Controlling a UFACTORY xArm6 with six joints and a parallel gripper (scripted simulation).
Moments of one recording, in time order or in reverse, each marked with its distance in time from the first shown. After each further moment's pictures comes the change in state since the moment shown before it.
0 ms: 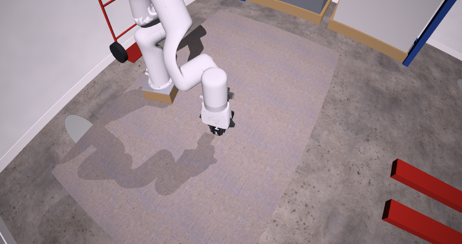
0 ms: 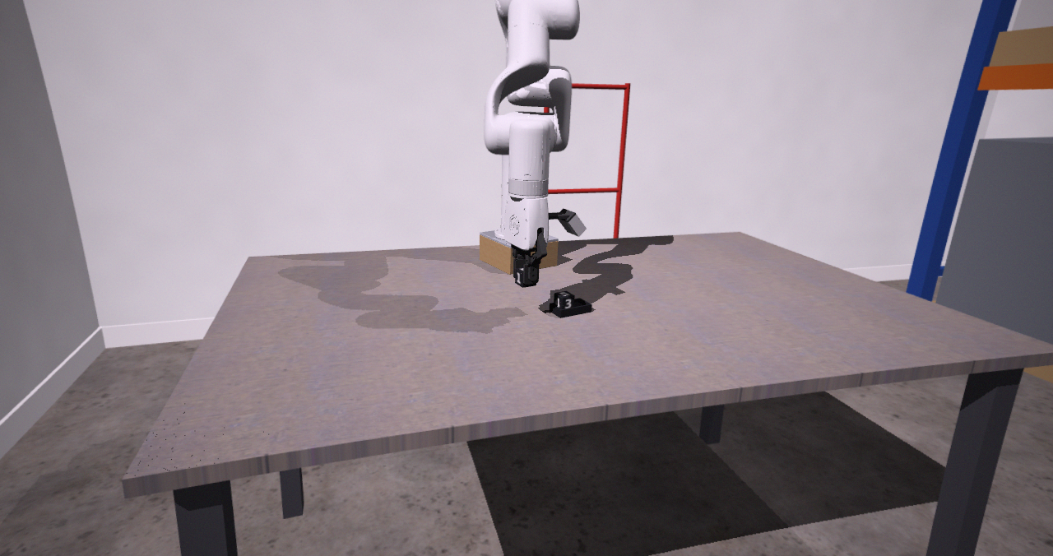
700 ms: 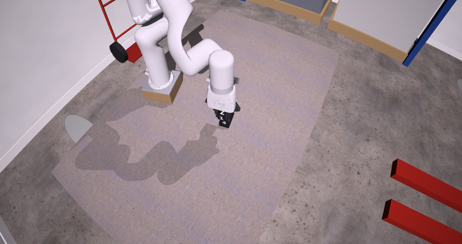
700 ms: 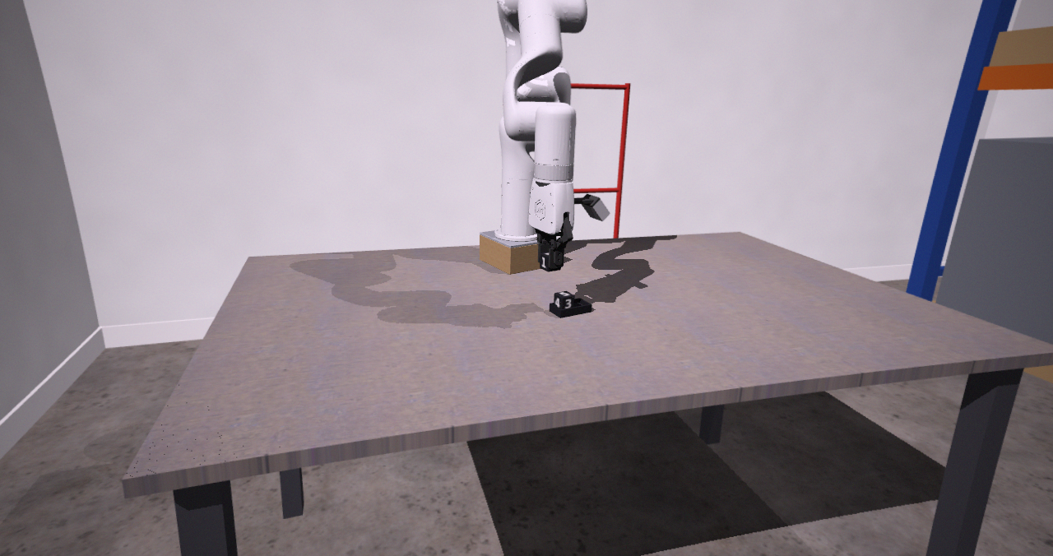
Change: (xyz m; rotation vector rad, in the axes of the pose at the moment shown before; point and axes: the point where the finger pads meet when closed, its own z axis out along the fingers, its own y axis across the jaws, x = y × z) arm 0.054 0.002 -0.026 0.003 0.008 -0.005
